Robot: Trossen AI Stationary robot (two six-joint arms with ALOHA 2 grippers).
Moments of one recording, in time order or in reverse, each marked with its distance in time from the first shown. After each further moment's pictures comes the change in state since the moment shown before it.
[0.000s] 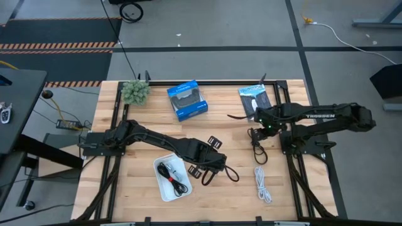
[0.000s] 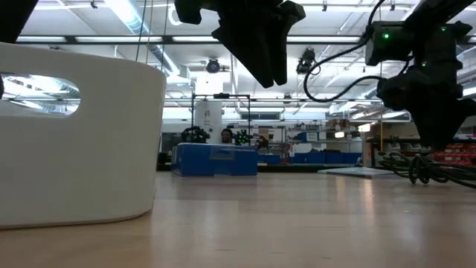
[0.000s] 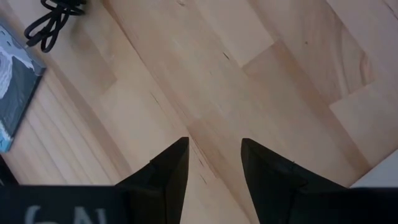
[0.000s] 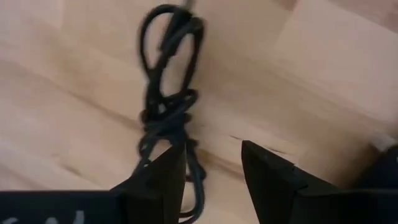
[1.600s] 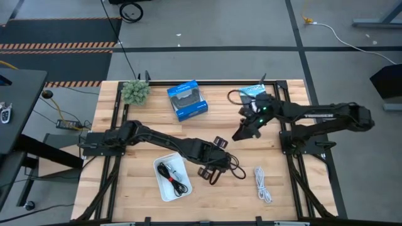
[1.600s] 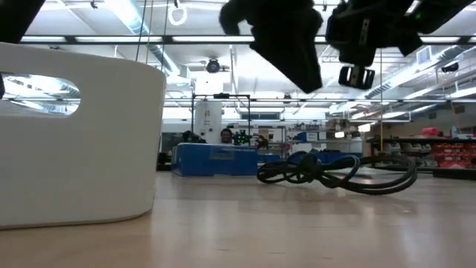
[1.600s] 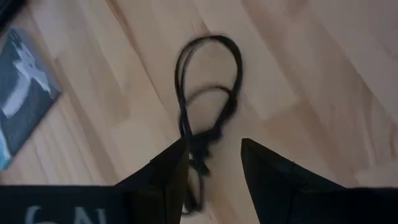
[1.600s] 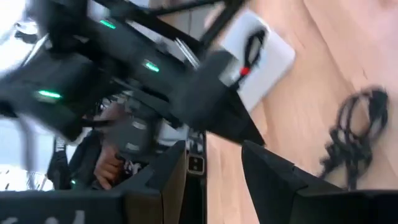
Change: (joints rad) left arm 0.019 0.046 0.001 0.183 0.012 -0.051; right arm -0.012 0.013 -0.001 1.036 -0.648 -0.184
